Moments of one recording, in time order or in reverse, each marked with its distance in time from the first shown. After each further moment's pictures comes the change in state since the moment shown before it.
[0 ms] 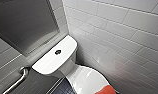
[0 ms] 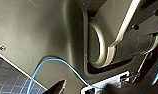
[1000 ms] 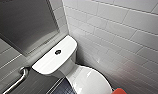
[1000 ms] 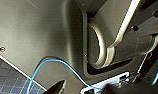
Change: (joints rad) left arm 0.000 0.000 0.000 0.000 -0.005 0.000; right arm -0.062 -0.311 0.392 -0.005 0.120 -0.011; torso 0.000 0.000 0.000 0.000
